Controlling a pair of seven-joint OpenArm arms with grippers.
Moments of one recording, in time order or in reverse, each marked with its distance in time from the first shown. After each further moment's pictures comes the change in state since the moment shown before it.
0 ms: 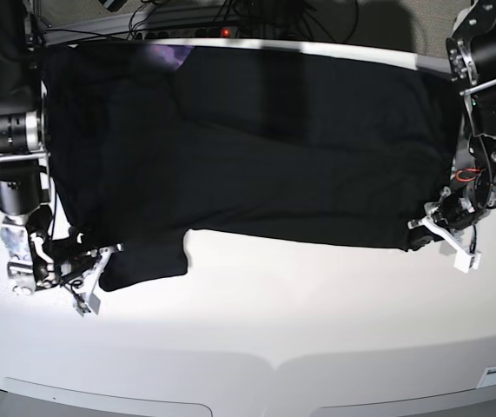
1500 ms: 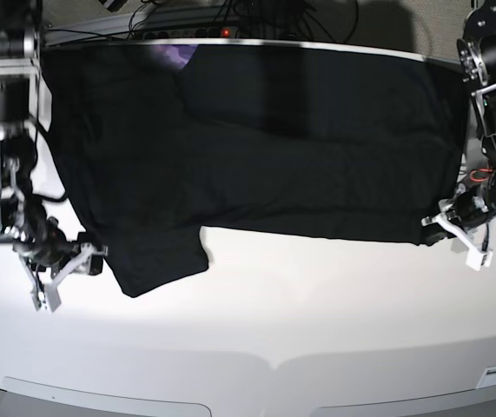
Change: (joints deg) left arm -0.2 -2.0 0.0 0.0 1.7 -0.2 2.3; right arm -20.7 3.3 13.7 36.2 9.8 -13.2 0.8
